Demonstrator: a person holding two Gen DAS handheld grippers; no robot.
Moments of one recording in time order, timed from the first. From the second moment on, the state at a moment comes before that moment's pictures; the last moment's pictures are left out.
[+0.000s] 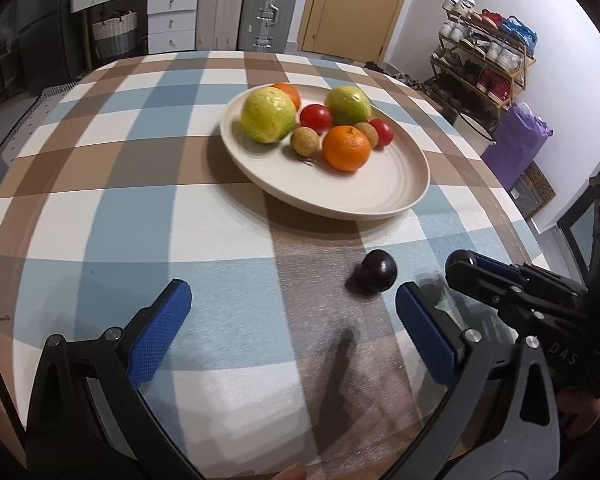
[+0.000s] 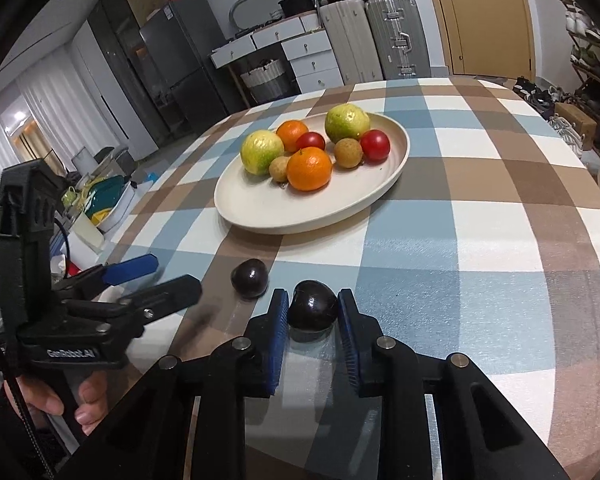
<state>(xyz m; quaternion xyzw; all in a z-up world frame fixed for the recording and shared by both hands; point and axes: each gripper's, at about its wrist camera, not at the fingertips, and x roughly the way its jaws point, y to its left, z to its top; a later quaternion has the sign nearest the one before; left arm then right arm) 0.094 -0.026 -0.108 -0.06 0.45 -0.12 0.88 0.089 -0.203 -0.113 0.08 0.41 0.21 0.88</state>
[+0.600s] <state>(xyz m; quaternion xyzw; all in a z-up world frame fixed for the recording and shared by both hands) 0.125 -0.076 -0.124 0.02 0.48 -0.12 0.87 0.094 -0.222 -0.114 0.09 0.41 0.21 0.88</state>
